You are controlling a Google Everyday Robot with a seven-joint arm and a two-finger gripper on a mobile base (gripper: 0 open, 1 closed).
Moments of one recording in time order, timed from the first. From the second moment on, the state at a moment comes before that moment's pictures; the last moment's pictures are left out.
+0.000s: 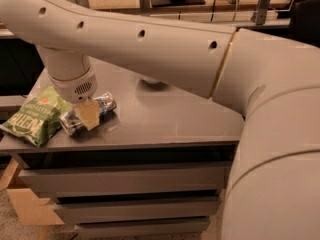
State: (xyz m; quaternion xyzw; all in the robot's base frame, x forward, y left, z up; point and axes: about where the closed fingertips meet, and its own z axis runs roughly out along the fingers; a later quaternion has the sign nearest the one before) arm 0.504 0.178 0.842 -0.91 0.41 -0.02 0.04
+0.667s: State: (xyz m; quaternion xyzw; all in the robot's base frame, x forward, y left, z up) arm 0.514 0.173 0.832 -0.90 0.43 -0.03 0.04
